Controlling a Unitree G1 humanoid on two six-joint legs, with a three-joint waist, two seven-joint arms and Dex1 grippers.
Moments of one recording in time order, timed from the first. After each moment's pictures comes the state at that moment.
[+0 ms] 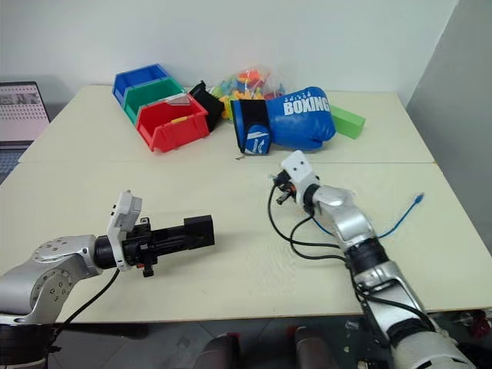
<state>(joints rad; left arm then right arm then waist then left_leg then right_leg) -0.14 0.78 0.18 -0.18 -0.66 0.59 -1.10 -0.89 -0.18 0.28 0.65 0.06 0.22 0.43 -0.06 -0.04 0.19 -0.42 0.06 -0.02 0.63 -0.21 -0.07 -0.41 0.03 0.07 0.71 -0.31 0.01</state>
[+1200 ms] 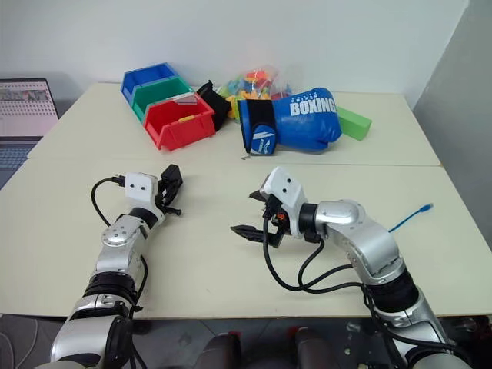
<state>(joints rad) -0.60 0.44 0.20 0.83 -0.12 -0.24 -0.37 -0.59 -0.36 0.28 -0.36 0.36 0.81 0.72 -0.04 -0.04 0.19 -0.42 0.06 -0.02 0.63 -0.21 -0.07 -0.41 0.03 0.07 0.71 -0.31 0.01</state>
